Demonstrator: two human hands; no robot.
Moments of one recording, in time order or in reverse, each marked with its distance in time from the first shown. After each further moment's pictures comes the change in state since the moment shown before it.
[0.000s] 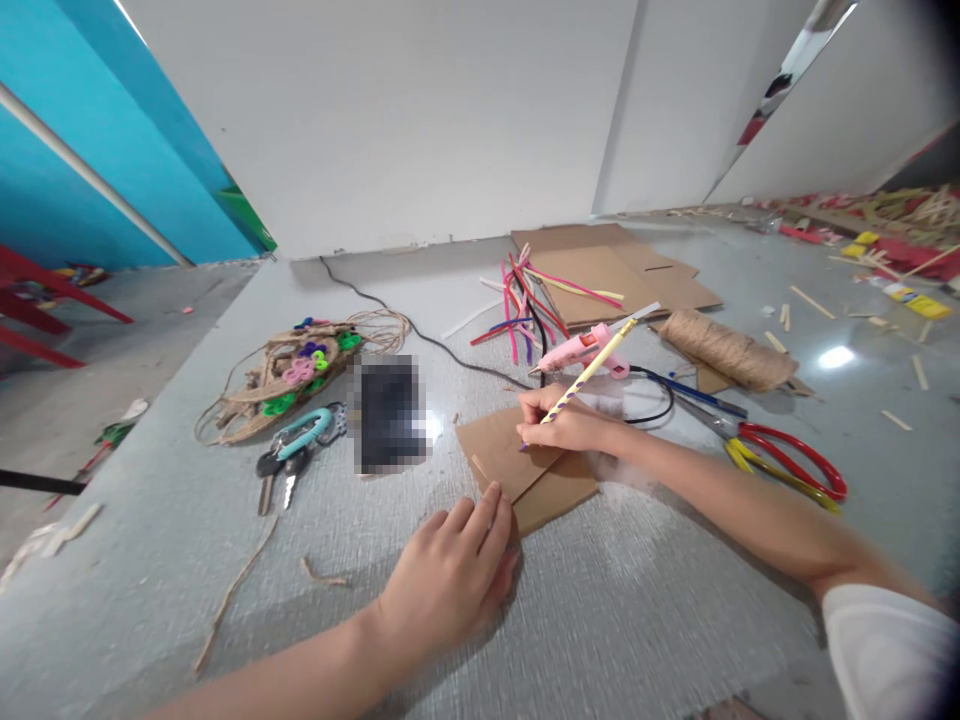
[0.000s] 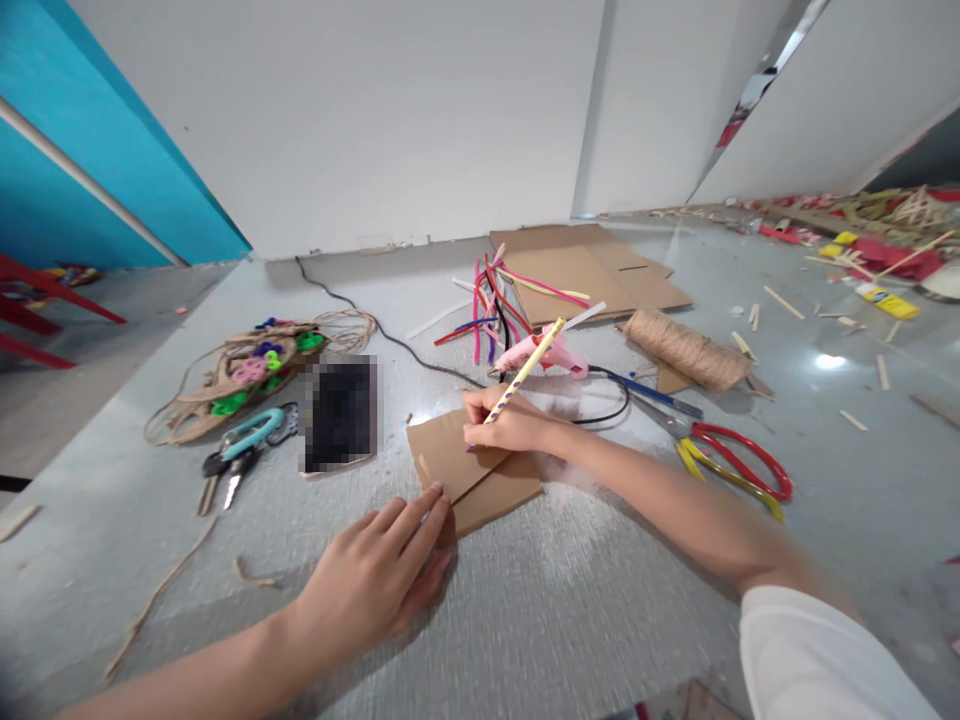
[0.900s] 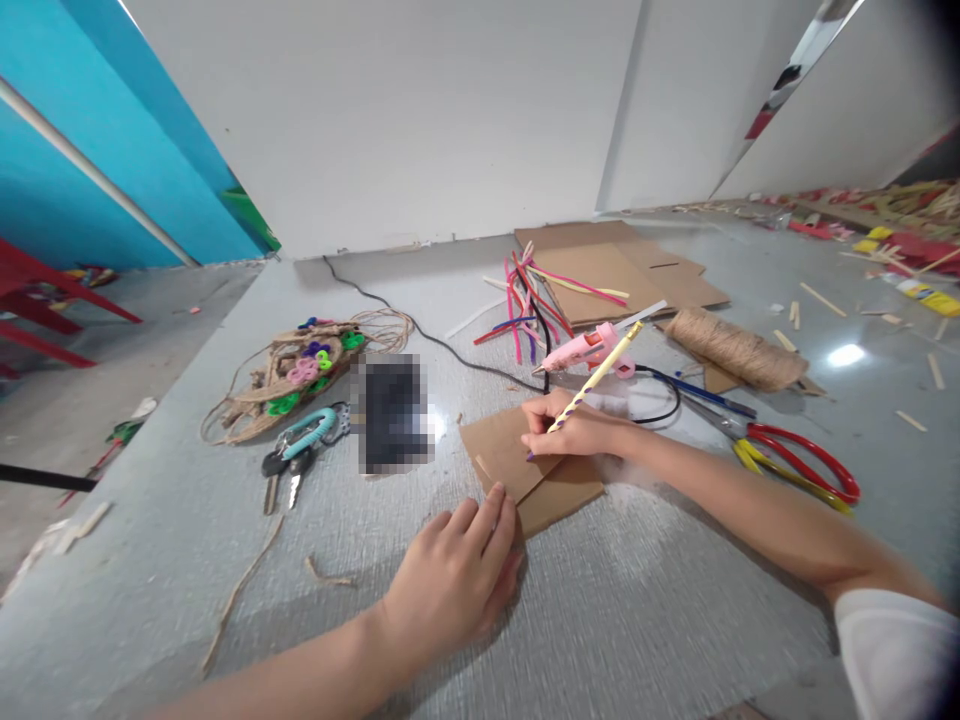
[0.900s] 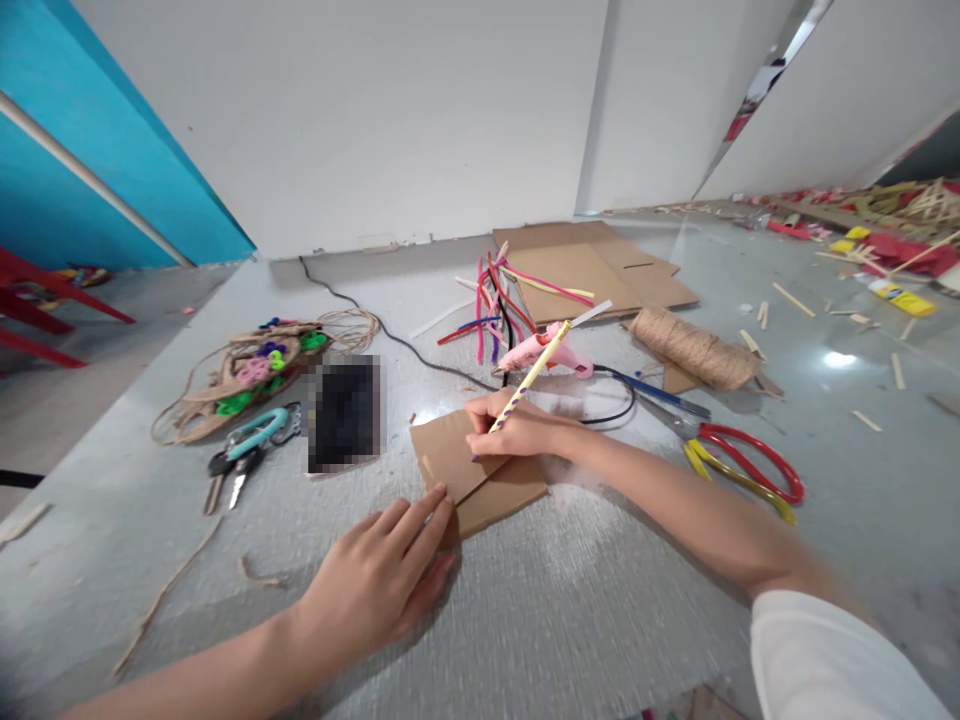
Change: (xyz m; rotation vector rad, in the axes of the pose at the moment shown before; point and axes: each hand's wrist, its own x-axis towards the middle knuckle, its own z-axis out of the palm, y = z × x) left_hand 0.001 0.001 -0.001 -0.029 -0.011 -0.010; right_hand -0.002 0.000 -0.003 -0.006 -0.102 -0.029
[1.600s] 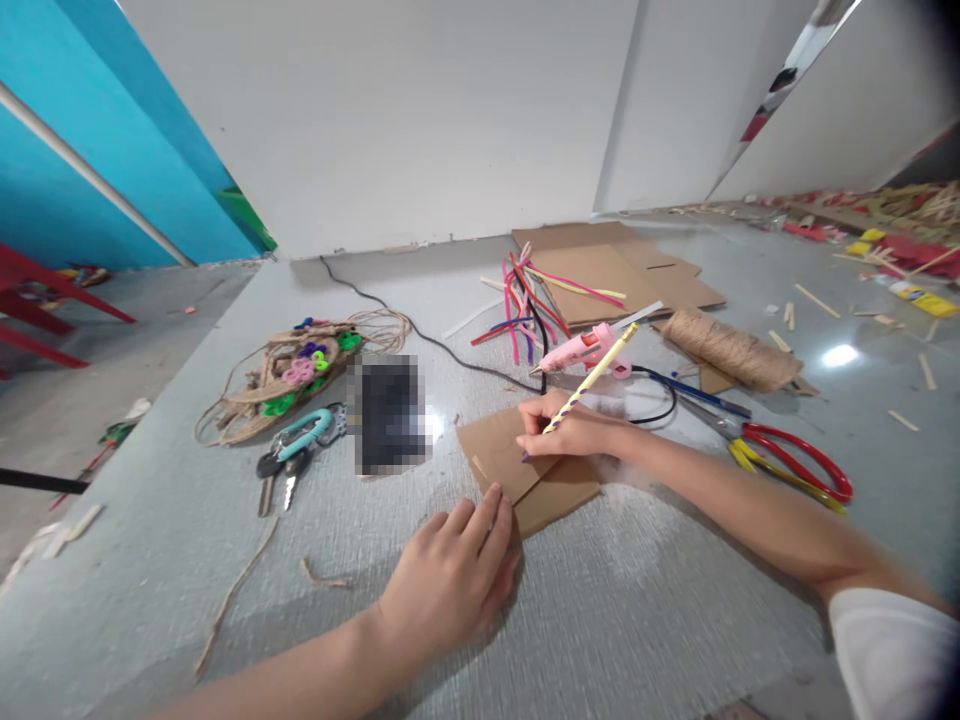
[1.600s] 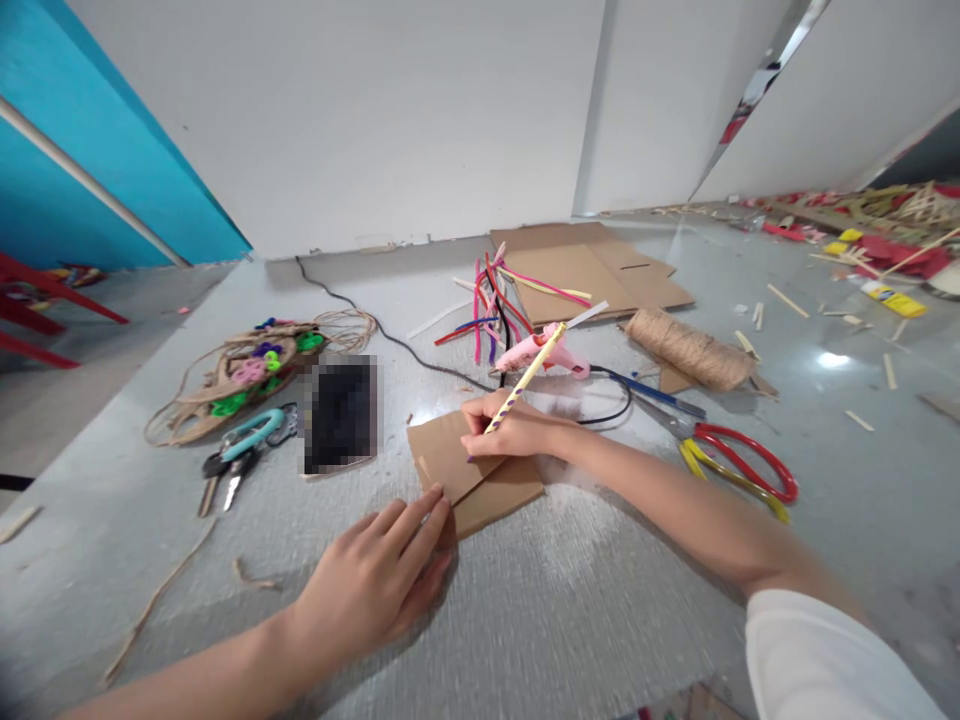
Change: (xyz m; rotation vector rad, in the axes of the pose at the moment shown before) left_hand 0.001 -0.001 0.001 0.009 0.027 0.005; right_hand 0.000 -0.001 0.000 0.015 -0.016 -0.016
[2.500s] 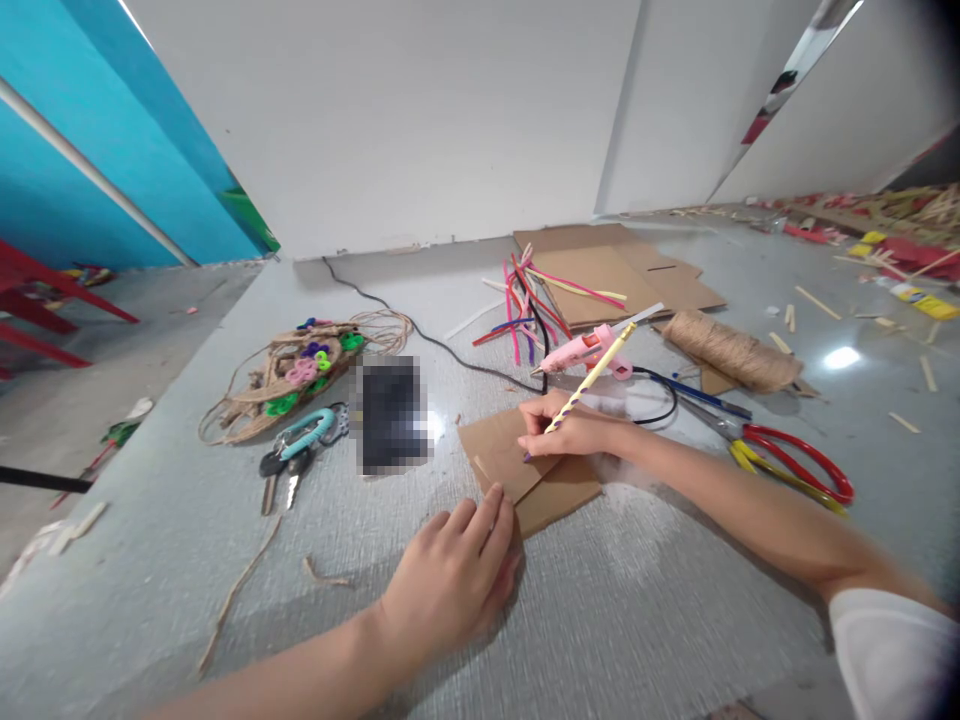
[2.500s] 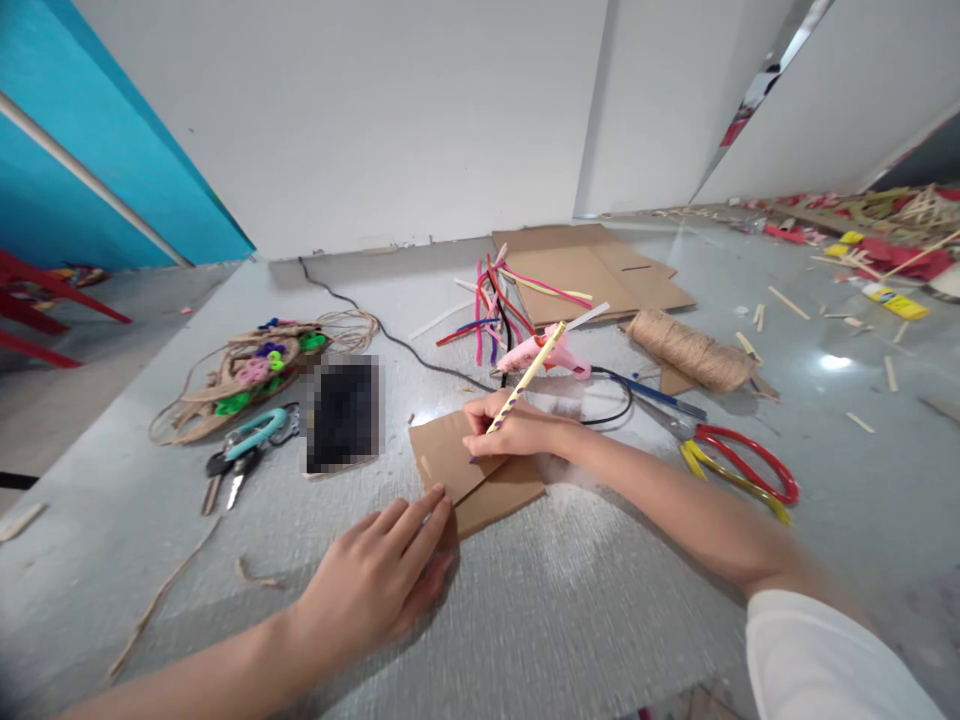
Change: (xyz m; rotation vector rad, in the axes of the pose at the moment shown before) left_hand -0.001 0.000 0.000 0.005 -0.015 -0.001; right_hand 0.001 0.002 -0.002 0.013 -0.037 0.000
